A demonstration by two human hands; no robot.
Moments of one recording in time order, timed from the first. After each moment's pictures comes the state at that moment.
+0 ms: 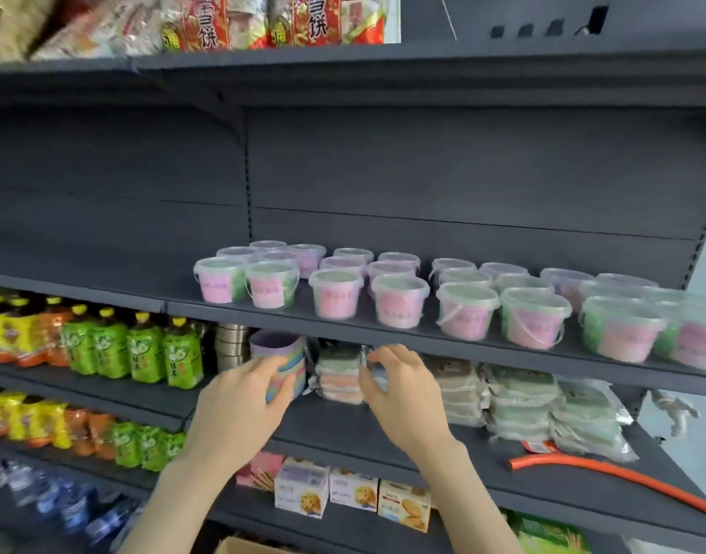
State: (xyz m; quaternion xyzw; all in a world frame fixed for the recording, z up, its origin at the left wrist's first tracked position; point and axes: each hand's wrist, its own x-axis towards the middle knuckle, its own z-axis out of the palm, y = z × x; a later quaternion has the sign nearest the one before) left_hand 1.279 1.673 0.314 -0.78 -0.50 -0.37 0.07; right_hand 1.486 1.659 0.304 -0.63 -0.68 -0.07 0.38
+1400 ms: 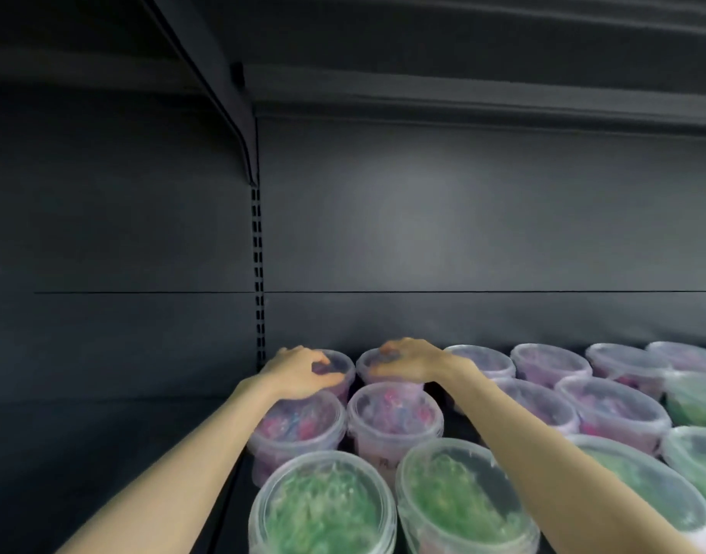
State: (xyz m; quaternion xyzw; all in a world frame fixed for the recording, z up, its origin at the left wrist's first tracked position) left_hand 1.226 2.319 0.379 -0.90 -0.40 -0.13 -0.15; right_hand 1.405 2.214 0.405 -0.80 -0.59 0.07 0.09
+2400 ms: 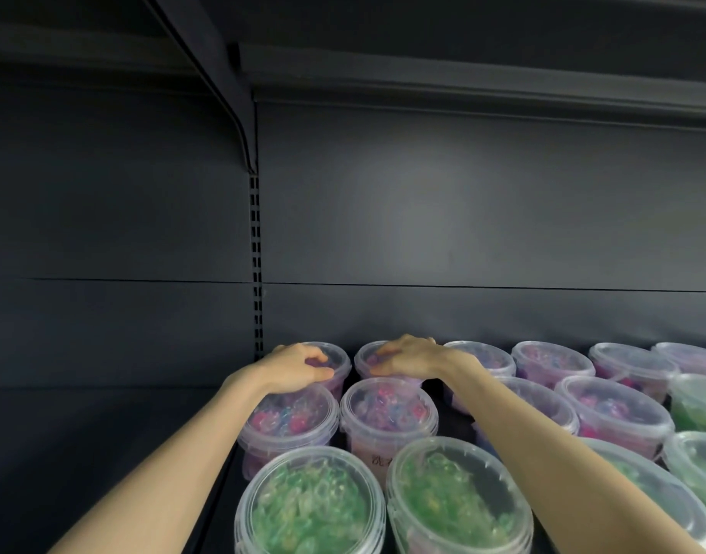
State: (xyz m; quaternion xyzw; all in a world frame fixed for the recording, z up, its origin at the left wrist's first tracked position) left_hand 1.220 2.325 0.376 -0.88 -0.39 -0.11 -0.24; right_hand 1.423 2.221 0.398 -0.78 -0.61 0.11 0.07
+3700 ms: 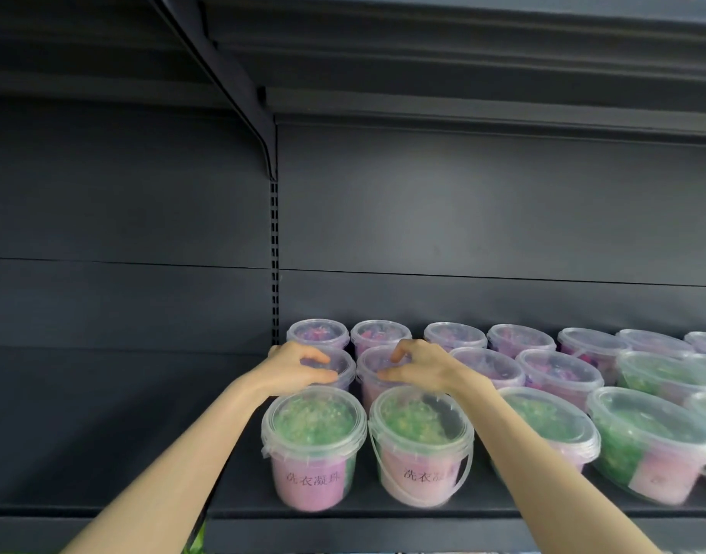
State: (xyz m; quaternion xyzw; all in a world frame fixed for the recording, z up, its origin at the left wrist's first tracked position) left_hand 1.170 2.214 0.374 -0.85 -0.41 -0.19 -0.28; right_hand 1.384 2.108 0.383 -0.79 -0.57 0.10 0.22
